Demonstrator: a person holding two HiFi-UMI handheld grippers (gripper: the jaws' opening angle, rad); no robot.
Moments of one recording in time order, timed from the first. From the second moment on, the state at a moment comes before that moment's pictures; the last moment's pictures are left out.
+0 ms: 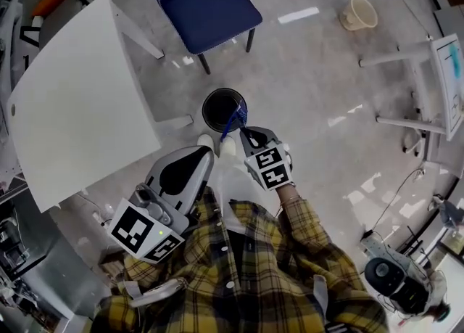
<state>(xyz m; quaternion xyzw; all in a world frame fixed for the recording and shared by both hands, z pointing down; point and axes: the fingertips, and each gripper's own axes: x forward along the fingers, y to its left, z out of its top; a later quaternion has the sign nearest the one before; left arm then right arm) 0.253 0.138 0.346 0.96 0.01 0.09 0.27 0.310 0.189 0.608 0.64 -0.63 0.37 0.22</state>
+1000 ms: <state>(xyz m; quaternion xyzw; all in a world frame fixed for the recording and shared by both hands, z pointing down) 0.274 0.150 0.611 0.91 0.07 0.16 0.37 0.322 0.154 0.898 0.65 -0.55 0.47 0.21</state>
